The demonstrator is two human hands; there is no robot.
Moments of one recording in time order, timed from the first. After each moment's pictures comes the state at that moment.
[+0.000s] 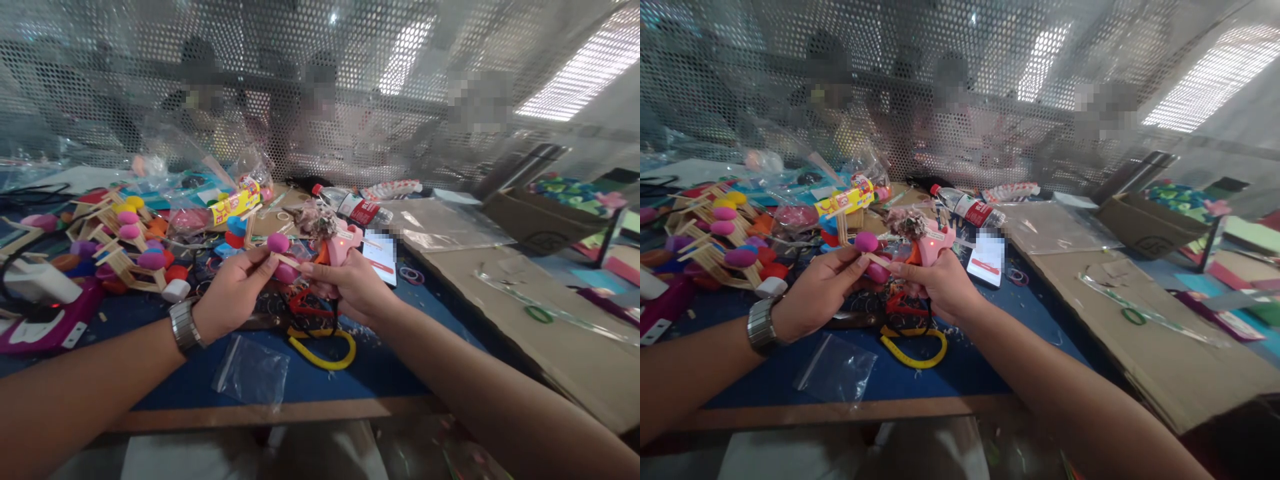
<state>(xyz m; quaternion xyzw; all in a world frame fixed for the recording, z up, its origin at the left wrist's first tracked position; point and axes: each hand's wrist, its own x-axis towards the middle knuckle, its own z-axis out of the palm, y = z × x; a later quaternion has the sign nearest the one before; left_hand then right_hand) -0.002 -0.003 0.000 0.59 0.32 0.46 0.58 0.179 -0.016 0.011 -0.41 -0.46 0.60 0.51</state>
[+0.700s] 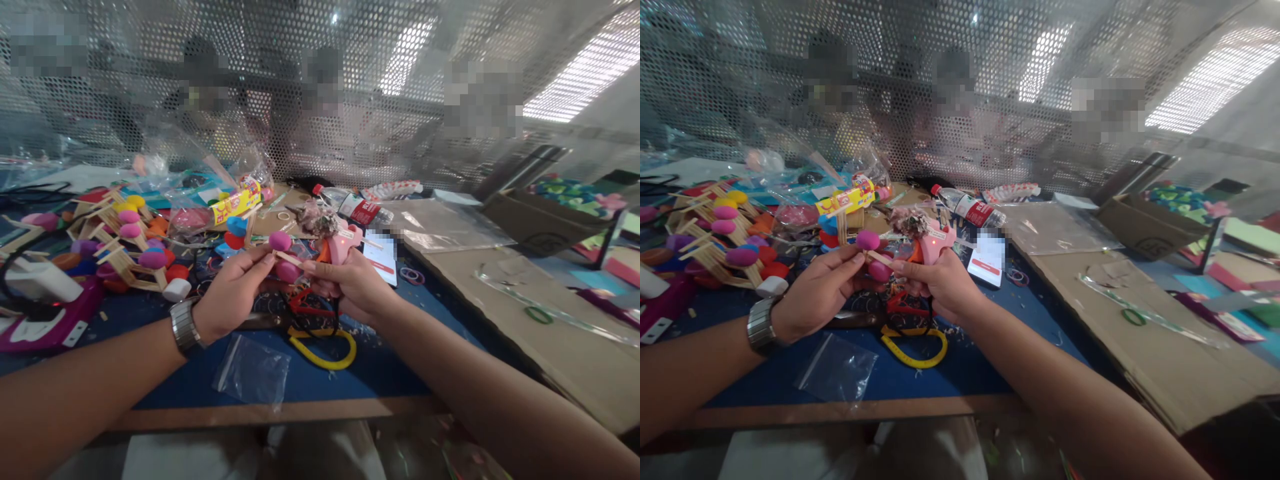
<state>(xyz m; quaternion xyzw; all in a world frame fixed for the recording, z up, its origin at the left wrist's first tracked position) -0.002 -0.004 0.001 0.53 0.30 0.47 0.64 0.179 -0.015 0.014 -0.41 -0.45 0.62 0.50</state>
